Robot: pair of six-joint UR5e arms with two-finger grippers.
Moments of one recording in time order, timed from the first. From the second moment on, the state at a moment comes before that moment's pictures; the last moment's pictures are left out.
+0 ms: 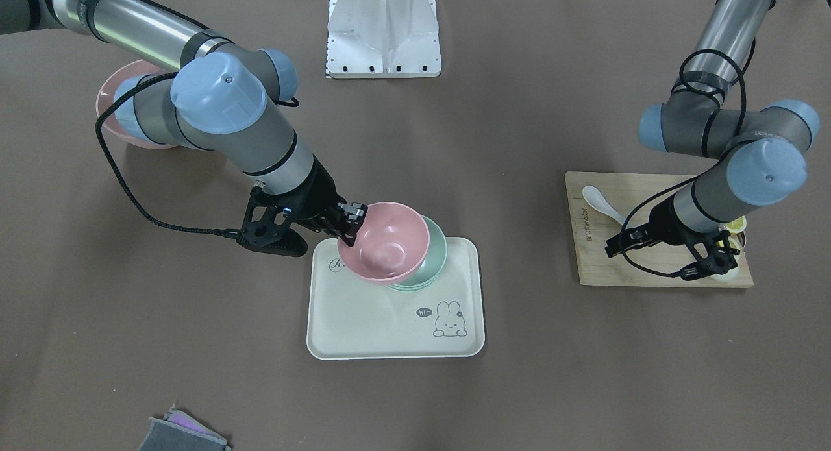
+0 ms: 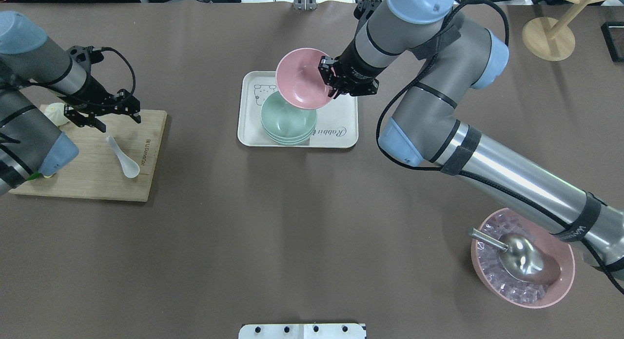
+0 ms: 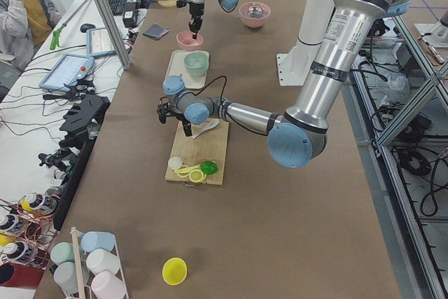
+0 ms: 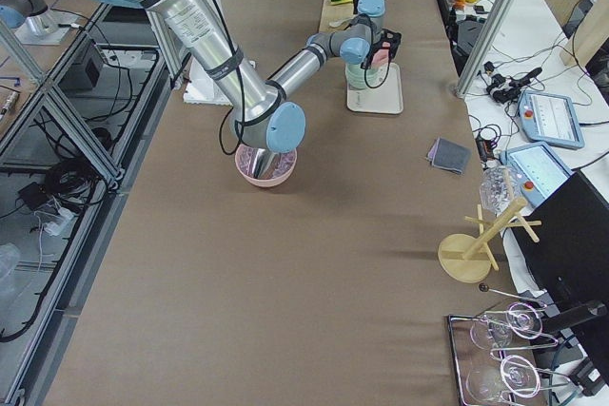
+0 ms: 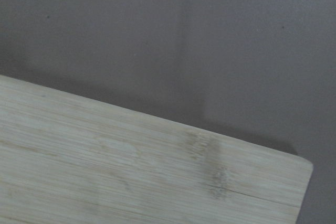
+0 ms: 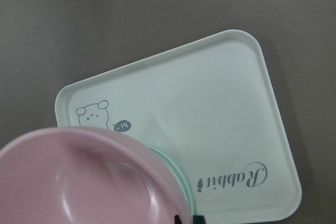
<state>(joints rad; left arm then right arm) -0.98 -1.94 -1.38 -1.99 -2.30 -1.07 0.77 -0.78 1.44 -1.20 2.12 1.51</state>
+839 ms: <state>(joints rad) -0.98 -1.93 -1.39 -2.00 -2.30 -1.13 0.73 -0.74 1.31 -1.05 2.18 1.69</state>
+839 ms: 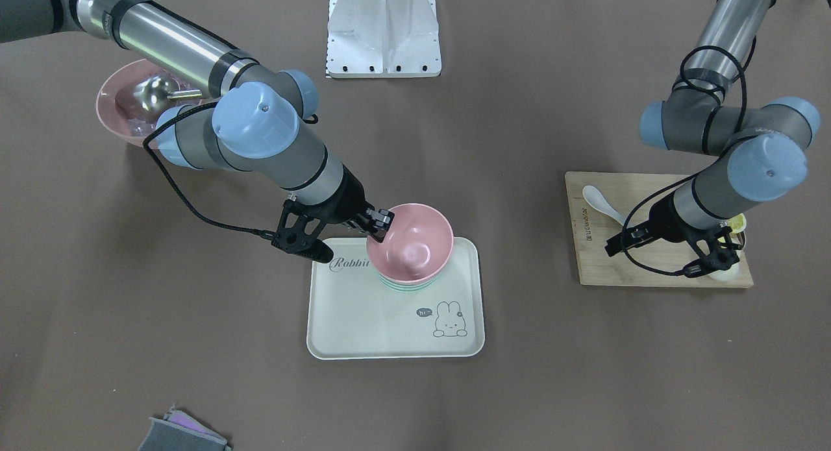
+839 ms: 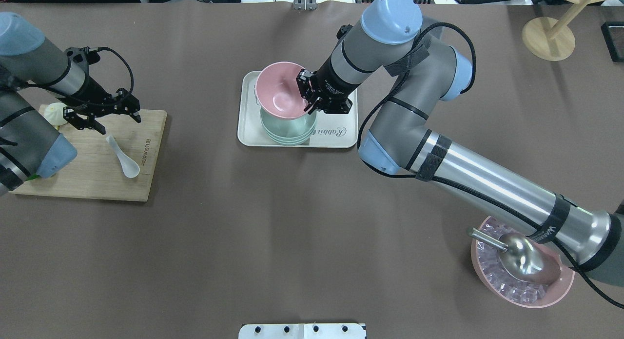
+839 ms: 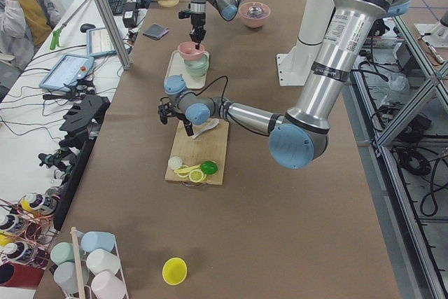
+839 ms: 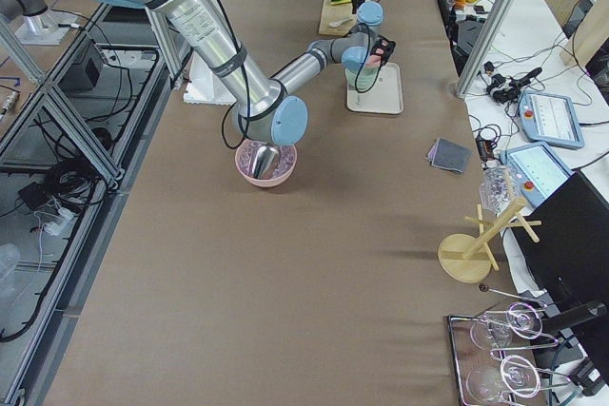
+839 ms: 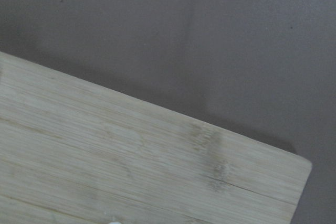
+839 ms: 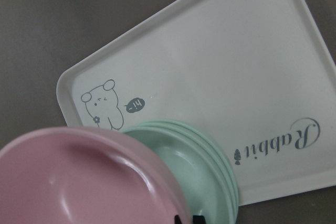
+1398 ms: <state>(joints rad) -0.96 -1.89 -1.42 -2.01 -2.30 -1.23 0.70 -0.74 1.32 -1.05 2.18 1.71</state>
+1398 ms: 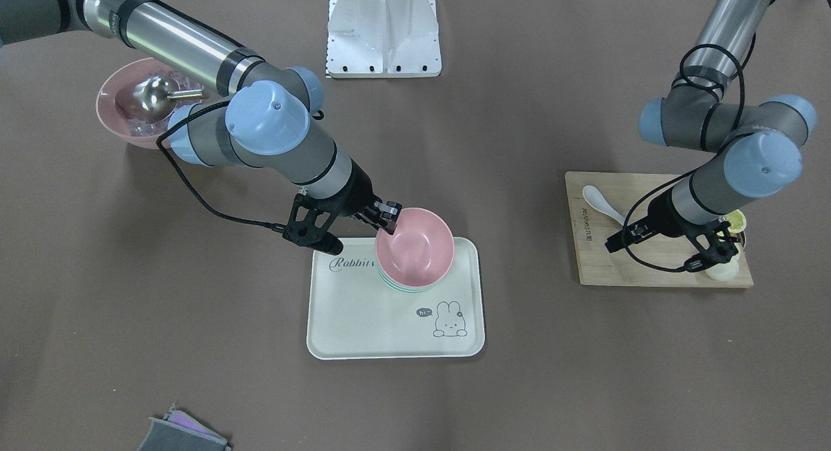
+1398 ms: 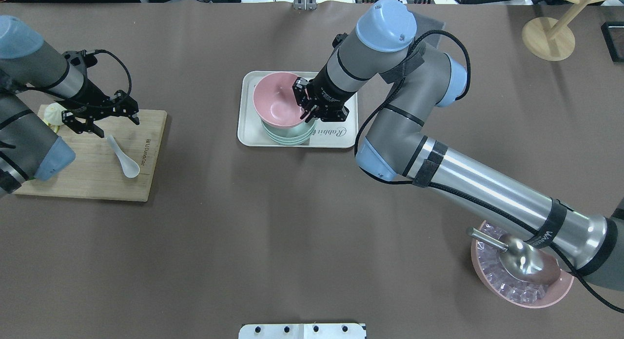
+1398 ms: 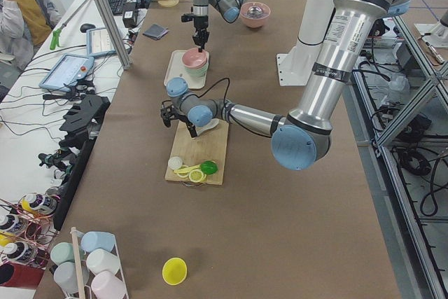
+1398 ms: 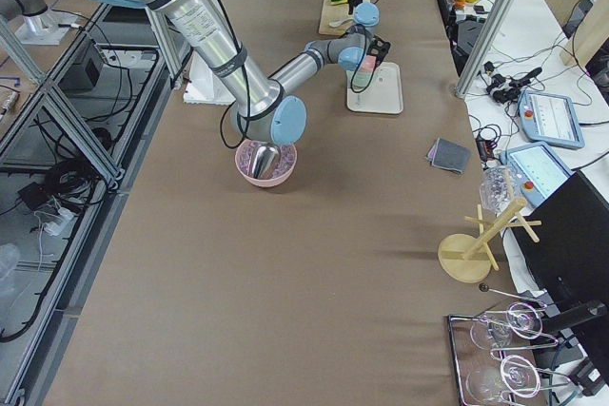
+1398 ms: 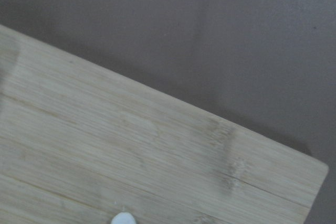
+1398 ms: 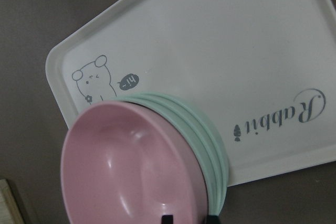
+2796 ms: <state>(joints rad) -0.93 -1.92 -1.59 -1.87 -2.37 -1.38 0.75 -0.76 1.34 -1.05 2.19 1.71</state>
